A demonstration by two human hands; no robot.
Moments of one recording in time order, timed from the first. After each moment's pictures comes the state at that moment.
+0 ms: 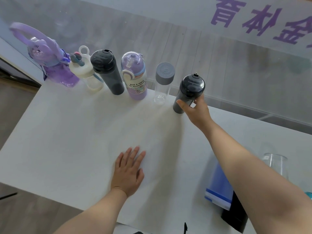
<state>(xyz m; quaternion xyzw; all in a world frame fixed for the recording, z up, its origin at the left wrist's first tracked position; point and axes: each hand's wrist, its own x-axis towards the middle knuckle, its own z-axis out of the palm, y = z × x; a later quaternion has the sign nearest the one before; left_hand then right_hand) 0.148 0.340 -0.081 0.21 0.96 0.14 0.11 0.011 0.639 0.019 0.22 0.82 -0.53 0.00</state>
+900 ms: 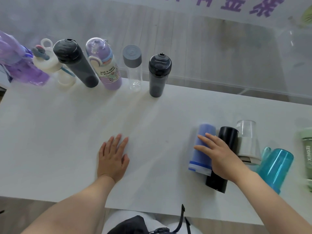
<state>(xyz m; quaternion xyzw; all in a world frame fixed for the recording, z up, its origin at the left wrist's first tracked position) 0.149 0.344 -0.076 0.20 0.97 0.10 0.12 0.274 0.719 0.005 -0.05 0.99 -0.07 0.11</state>
